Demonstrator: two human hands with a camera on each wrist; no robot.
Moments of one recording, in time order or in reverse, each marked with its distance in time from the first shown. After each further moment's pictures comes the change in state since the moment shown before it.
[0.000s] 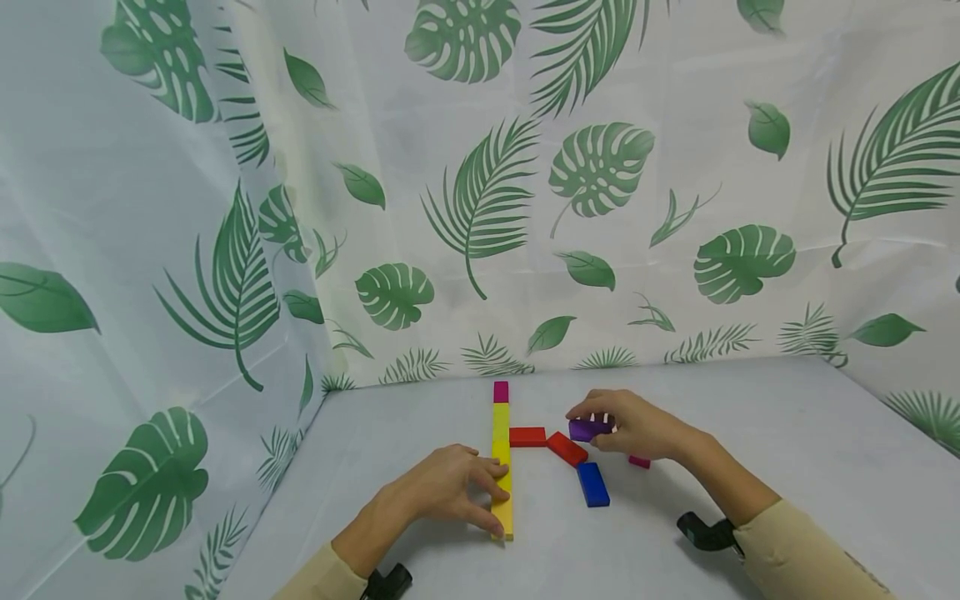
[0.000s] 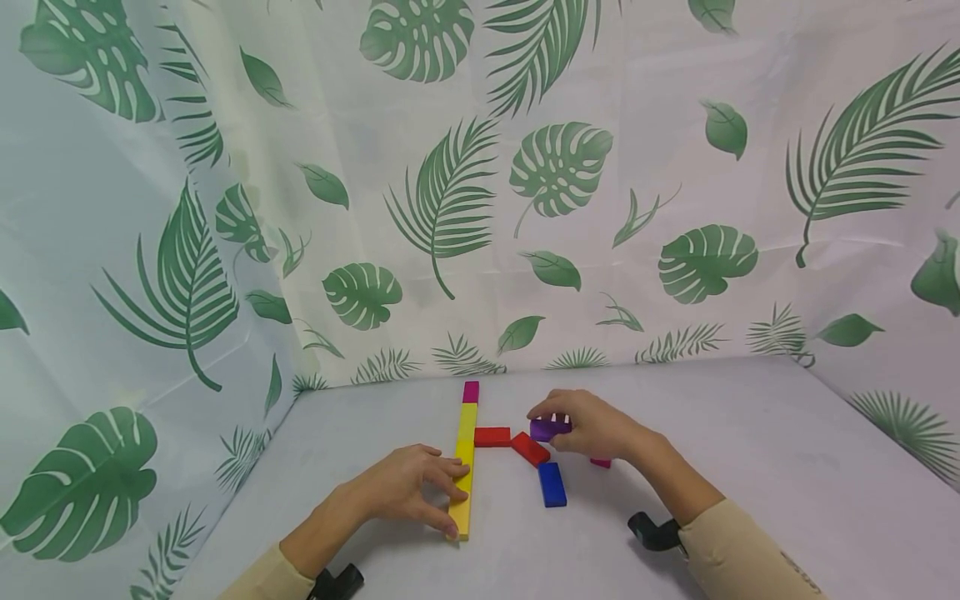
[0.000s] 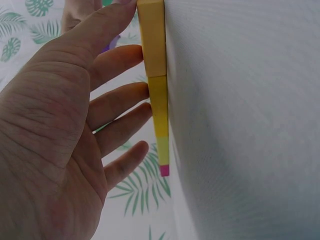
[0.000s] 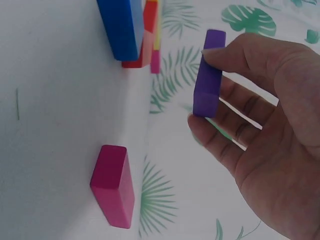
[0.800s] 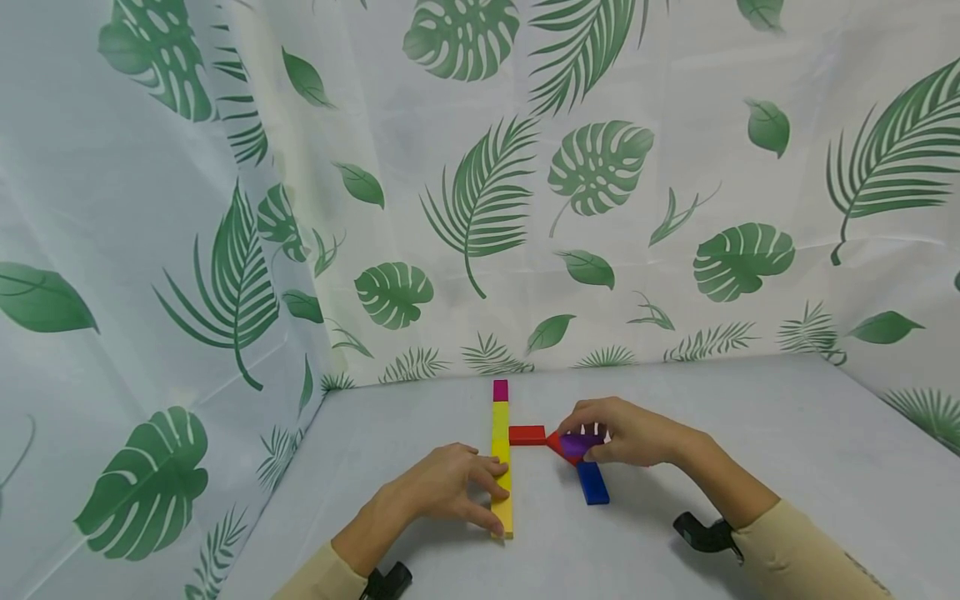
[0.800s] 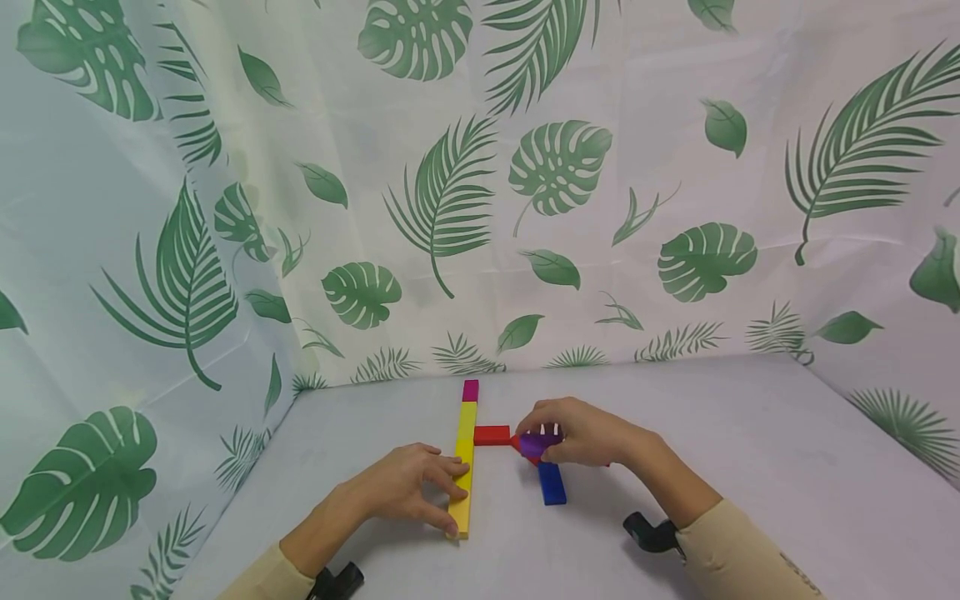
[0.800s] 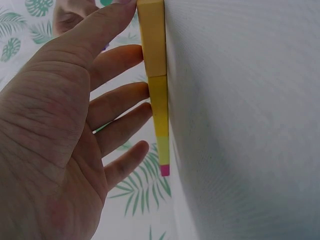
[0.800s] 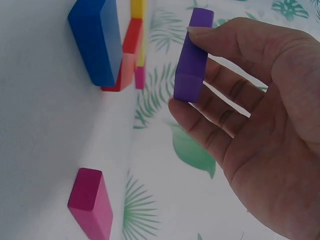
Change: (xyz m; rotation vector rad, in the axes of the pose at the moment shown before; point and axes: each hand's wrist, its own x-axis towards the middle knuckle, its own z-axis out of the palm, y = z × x) left_hand 0.000 0.002 -0.003 -0.003 -0.007 0.004; right_hand 0.001 -0.023 -0.001 0.051 -0.141 -0.040
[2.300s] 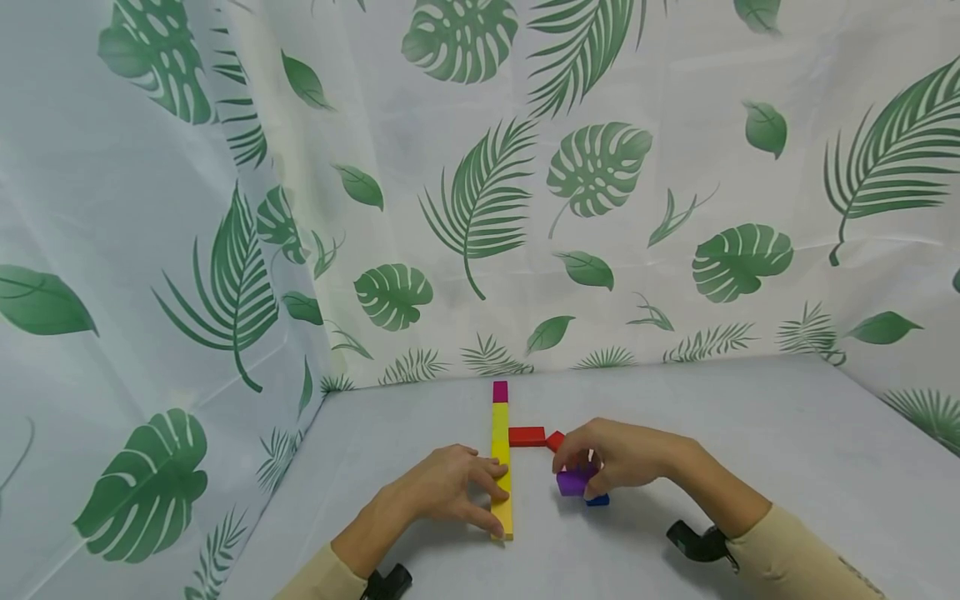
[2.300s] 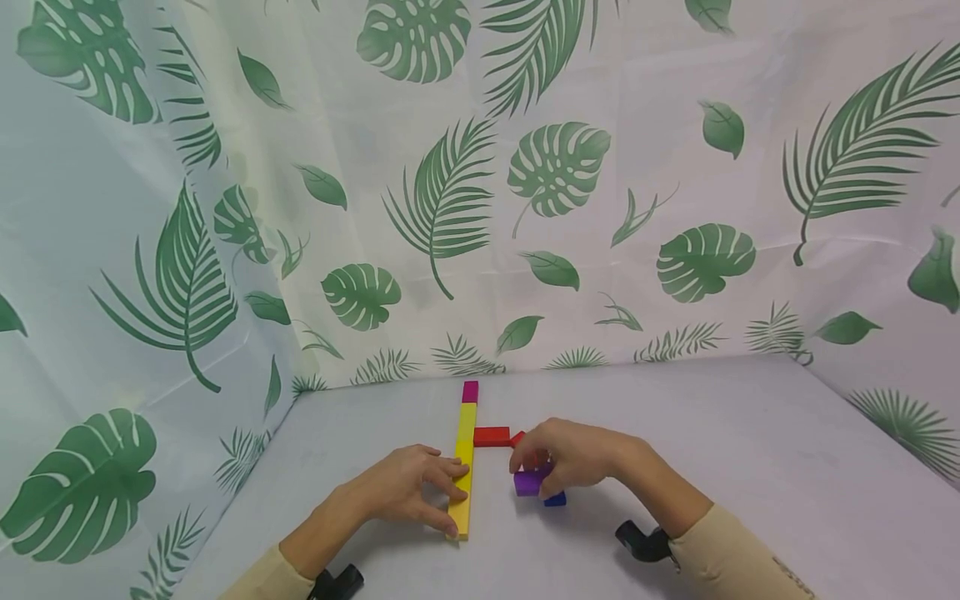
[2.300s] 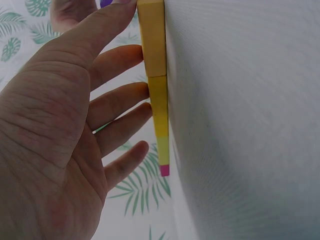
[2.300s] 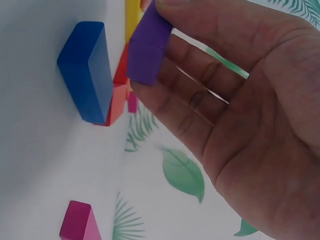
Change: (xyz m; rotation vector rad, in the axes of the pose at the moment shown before) left_hand 0.000 0.000 0.001 0.034 0.012 0.020; right_hand 0.000 -0.016 0.012 0.066 -0.200 0.046
